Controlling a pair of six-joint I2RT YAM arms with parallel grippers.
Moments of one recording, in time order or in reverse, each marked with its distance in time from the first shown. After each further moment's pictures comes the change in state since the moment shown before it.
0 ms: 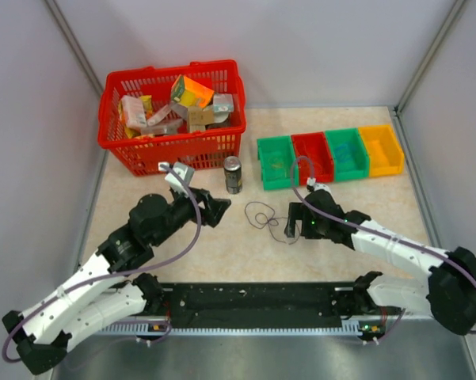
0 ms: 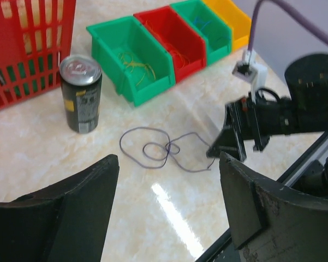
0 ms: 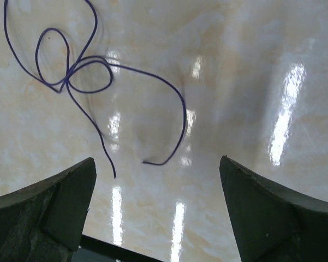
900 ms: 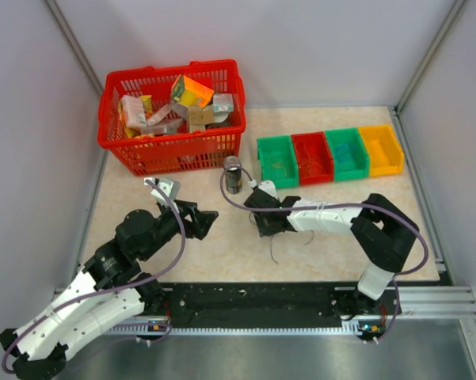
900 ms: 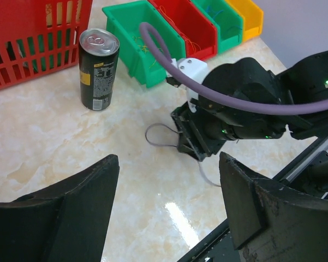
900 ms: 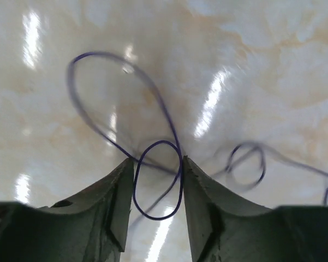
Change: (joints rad) left arm 0.000 -0.220 -0.102 -0.154 -0.037 -0.013; right arm 0.280 0.669 0.474 -0.026 0.239 -0.072
